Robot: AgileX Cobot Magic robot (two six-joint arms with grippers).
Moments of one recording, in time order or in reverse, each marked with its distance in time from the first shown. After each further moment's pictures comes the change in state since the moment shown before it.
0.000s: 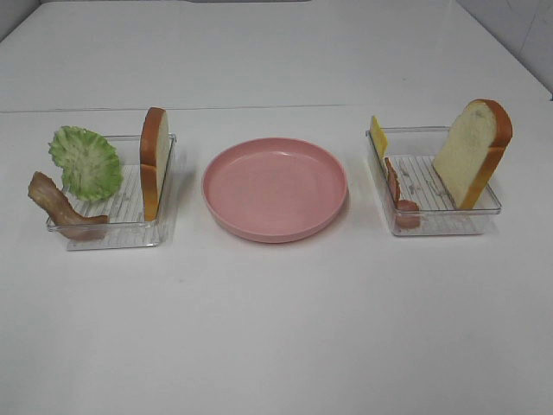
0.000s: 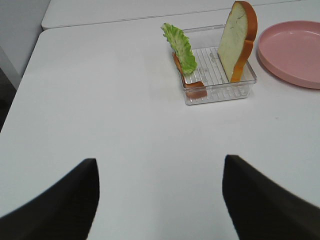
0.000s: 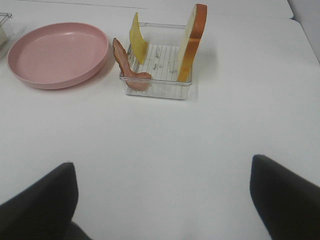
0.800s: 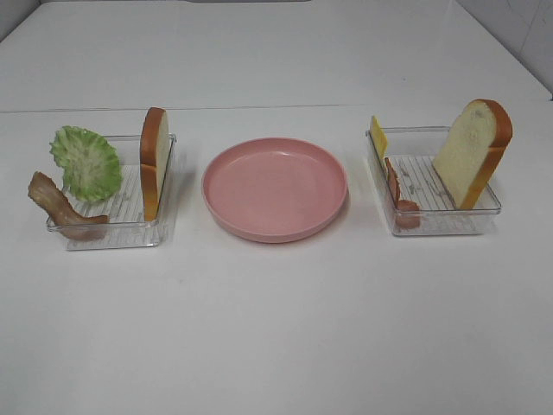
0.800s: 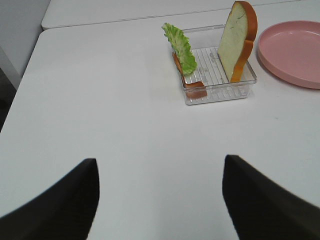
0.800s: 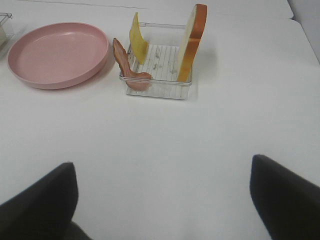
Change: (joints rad) left arm 0.000 0.000 0.000 0.000 0.000 0.000; right arm 0.000 0.000 0.000 0.000 0.000 0.000
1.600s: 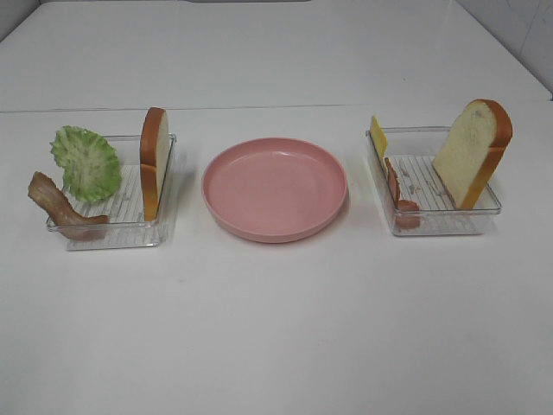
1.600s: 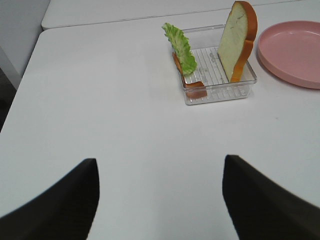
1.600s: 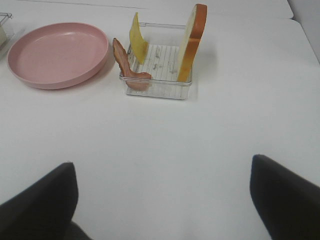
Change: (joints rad) left arm 0.000 0.000 0.000 0.000 0.000 0.000; right arm 0.000 0.000 0.000 0.000 0.000 0.000
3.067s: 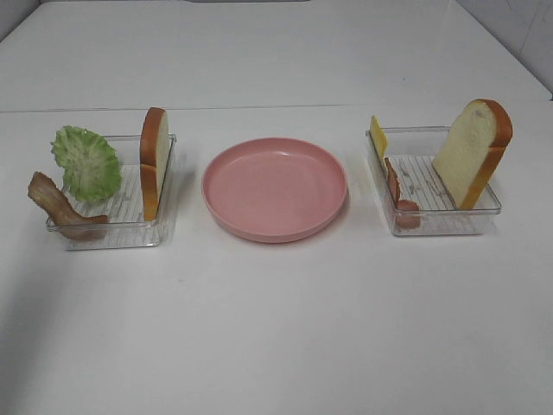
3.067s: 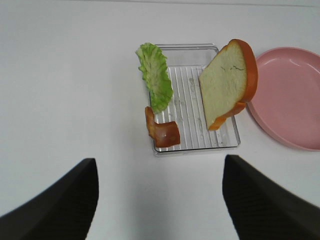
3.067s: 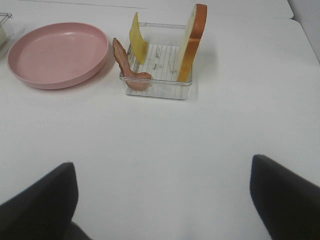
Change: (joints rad) left arm 0.000 1.051 -0.405 -0.168 -0.344 -0.001; right arm 0.000 0.000 0.000 0.000 0.000 0.000
